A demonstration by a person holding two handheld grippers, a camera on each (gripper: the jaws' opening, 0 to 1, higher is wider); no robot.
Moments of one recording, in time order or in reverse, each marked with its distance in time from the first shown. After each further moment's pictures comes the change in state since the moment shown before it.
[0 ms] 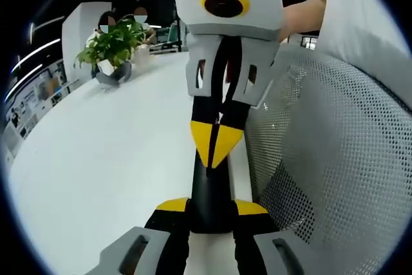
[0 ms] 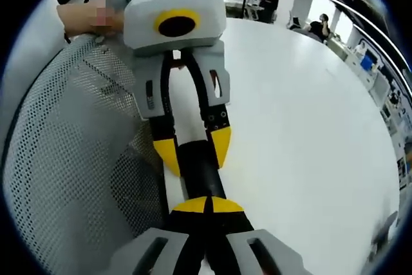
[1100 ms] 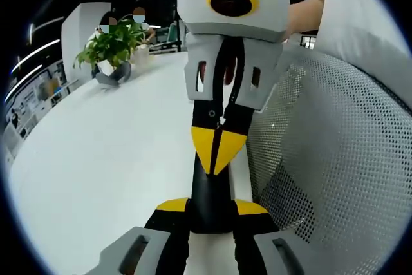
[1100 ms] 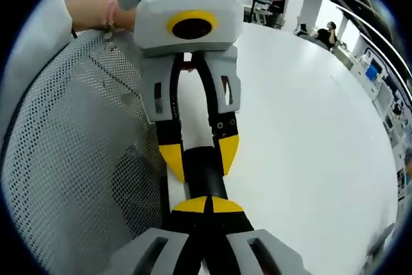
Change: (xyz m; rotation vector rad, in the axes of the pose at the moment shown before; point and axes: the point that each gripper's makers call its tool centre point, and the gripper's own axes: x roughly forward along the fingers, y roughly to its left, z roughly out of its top) left arm 0.000 -0.001 0.000 0.004 0.002 -0.001; right arm 0.004 0.004 0.007 -0.056 -0.010 0.012
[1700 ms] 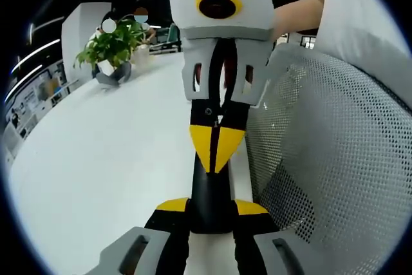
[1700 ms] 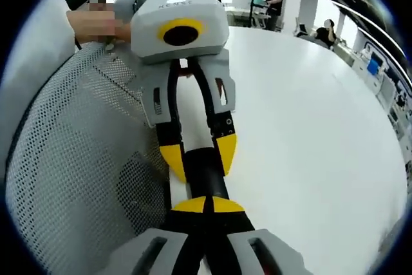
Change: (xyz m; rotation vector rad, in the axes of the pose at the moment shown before) left arm 0.000 0.001 0.000 0.001 -0.001 0.001; right arm -0.005 0.002 -0.003 0.043 -0.079 0.063
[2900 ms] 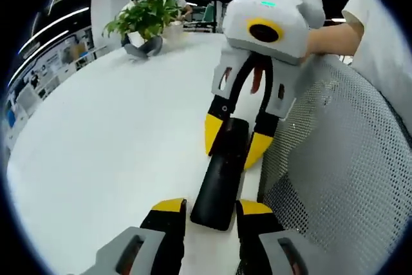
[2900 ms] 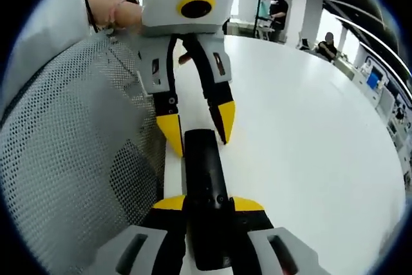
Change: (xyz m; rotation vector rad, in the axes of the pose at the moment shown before) left arm -0.022 0.011 0.003 -0.265 0.090 0.194; right arm 0.005 -0.005 -0.018 -0.076 -0.061 -0.034
